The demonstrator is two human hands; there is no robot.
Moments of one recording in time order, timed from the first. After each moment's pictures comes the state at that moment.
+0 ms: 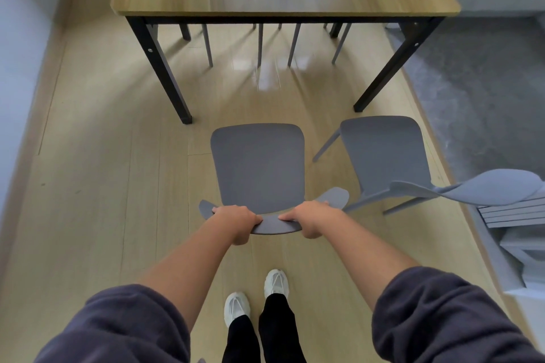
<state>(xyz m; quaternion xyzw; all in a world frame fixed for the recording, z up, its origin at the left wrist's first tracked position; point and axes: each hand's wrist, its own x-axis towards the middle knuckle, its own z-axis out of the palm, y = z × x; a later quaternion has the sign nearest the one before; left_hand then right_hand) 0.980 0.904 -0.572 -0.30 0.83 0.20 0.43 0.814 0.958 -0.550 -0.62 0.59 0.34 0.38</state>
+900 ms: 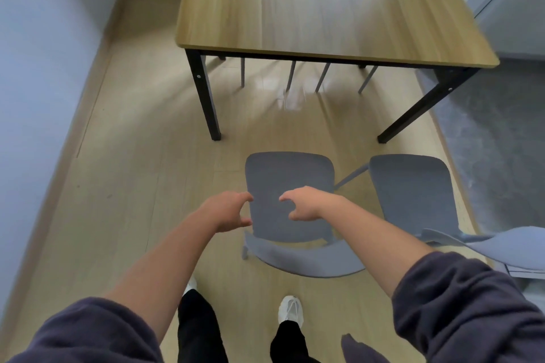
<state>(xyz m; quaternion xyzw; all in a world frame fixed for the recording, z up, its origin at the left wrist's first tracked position) 1.077 0.791 -0.535 -0.46 0.80 0.32 0.22 0.871 0.827 -0.509 -0.64 0.62 0.24 0.39</state>
